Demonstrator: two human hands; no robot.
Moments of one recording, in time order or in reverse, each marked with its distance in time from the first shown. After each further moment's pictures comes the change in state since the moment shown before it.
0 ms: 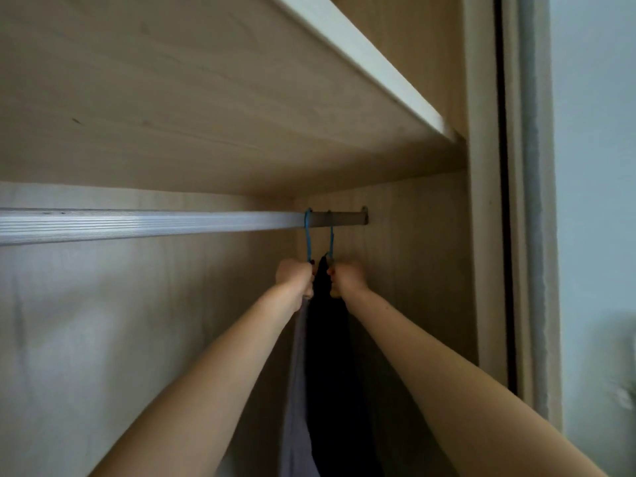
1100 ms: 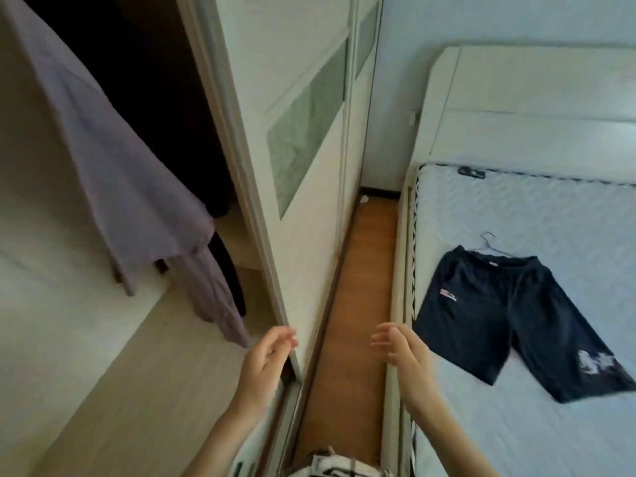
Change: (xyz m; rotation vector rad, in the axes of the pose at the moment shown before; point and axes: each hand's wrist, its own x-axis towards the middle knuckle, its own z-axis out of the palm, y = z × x) left_hand -0.486 -0.368 0.059 0.114 -0.701 -0.206; right_hand -0.479 0.352 -0.372 -0.162 0.430 0.356
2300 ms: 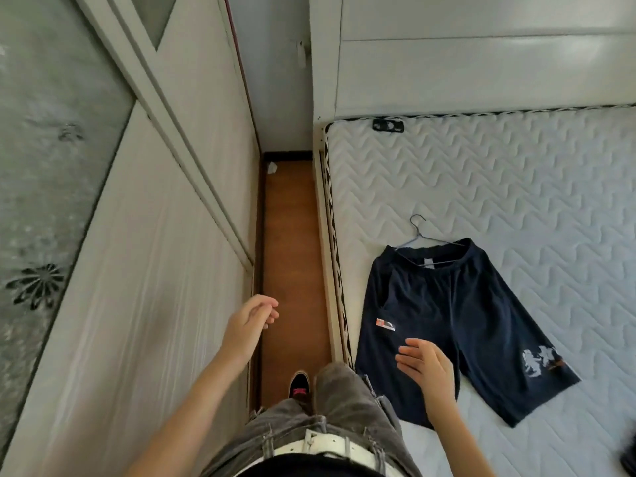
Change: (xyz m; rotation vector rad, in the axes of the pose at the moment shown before) left_hand 0.464 0.026 0.243 0.193 -0.346 -0.231; right_hand 0.369 0.072 -0.193 0.287 0.551 0.499
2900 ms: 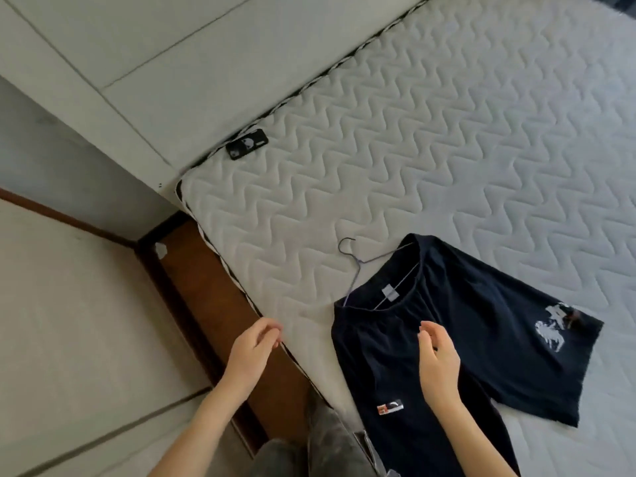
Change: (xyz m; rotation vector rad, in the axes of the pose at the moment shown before) left_hand 0.353 0.125 0.197 0.482 -0.504 0.020; right_hand 0.275 -0.062 0.013 -0.024 0.558 -0.016
